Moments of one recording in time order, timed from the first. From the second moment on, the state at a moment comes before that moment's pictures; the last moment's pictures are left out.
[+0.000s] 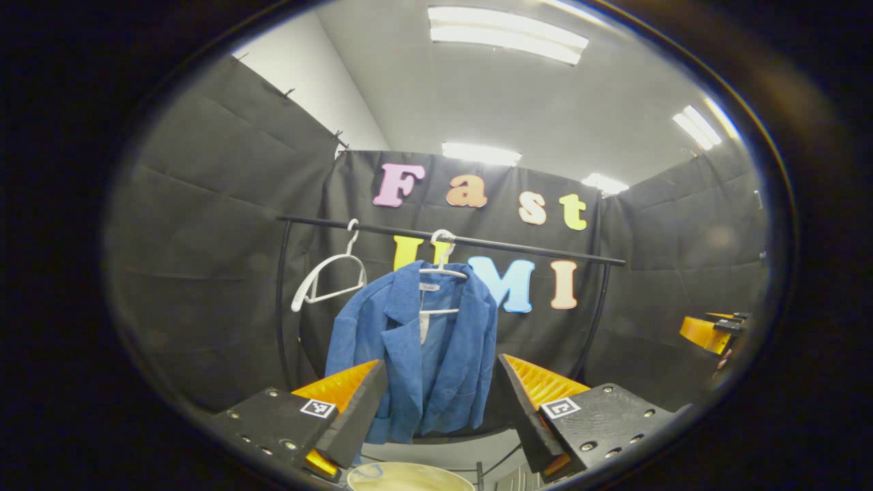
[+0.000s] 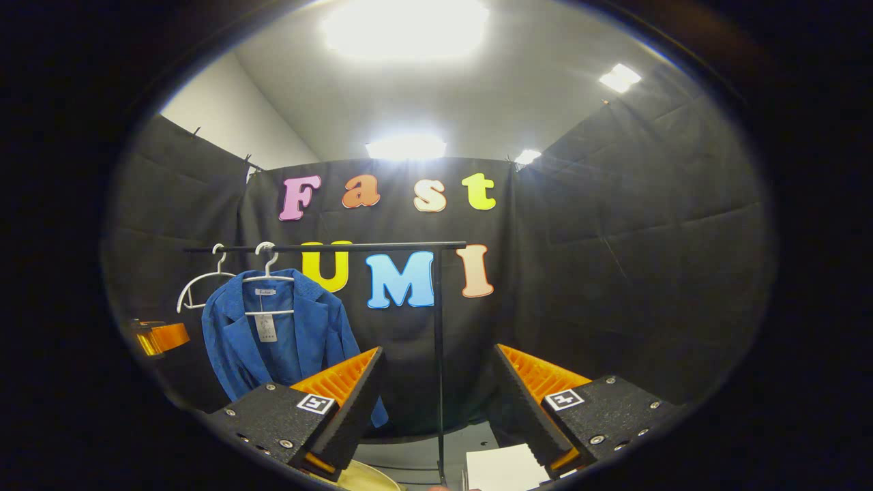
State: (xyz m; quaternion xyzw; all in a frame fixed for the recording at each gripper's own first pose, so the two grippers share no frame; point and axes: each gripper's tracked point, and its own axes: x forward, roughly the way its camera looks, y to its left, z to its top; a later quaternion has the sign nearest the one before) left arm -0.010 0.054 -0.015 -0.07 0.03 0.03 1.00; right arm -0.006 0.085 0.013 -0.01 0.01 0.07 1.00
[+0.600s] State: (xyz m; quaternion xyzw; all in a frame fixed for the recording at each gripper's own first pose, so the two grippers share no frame) left arm 0.002 0.109 -0.015 -0.09 0.06 0.10 0.99; right arm 0.023 0.240 0.002 -0.01 0.07 0.22 0.97
